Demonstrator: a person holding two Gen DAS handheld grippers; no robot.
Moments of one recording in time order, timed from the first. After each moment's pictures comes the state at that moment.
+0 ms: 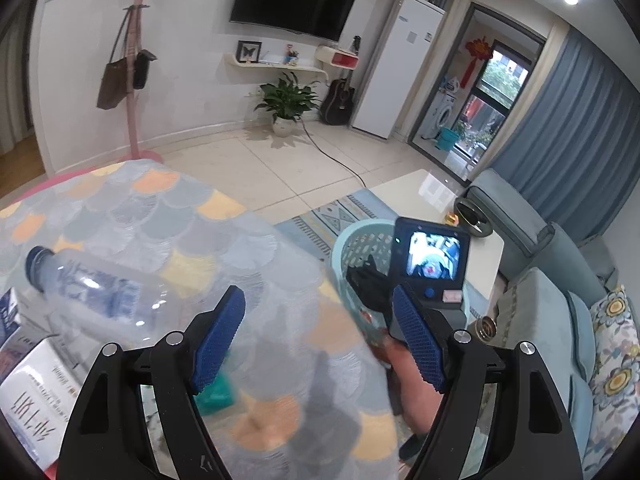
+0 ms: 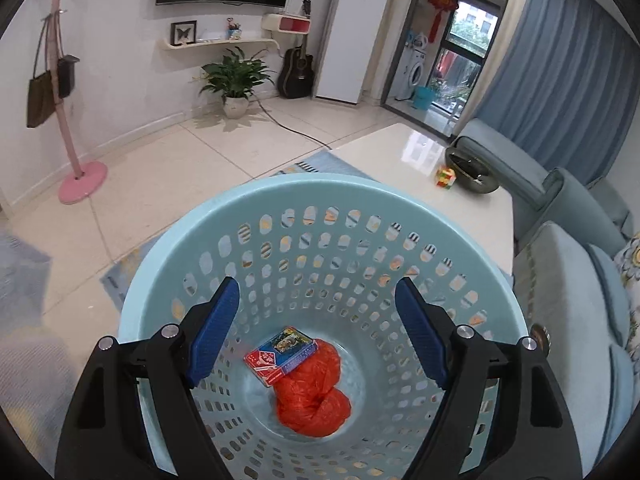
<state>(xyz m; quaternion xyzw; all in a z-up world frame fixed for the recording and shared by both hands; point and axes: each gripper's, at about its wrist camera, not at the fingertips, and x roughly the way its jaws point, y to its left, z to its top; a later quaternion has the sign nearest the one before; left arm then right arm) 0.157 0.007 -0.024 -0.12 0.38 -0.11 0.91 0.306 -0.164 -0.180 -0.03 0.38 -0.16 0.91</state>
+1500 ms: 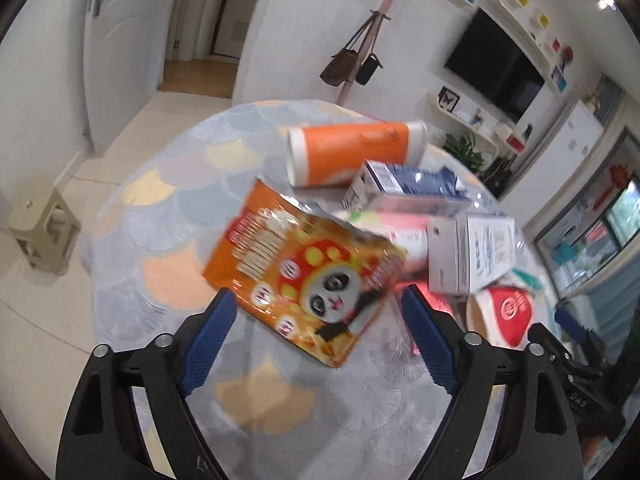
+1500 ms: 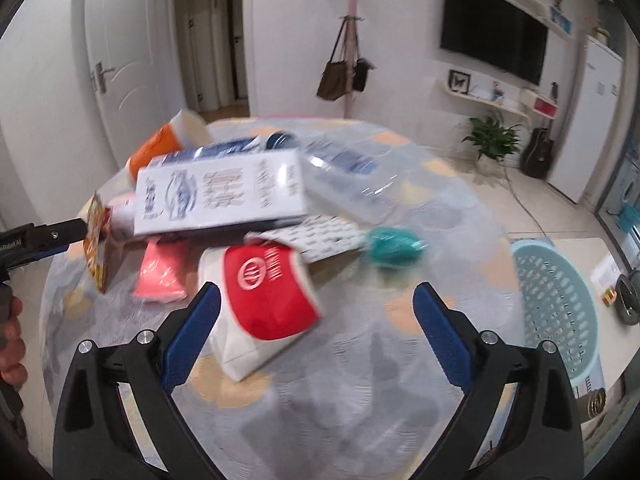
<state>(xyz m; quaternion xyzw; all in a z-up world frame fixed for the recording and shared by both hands) -0.091 0.245 -0.055 -0.25 0.35 0.19 0.88 0.036 0.029 -0.069 -0.13 0.34 0.30 0.88</state>
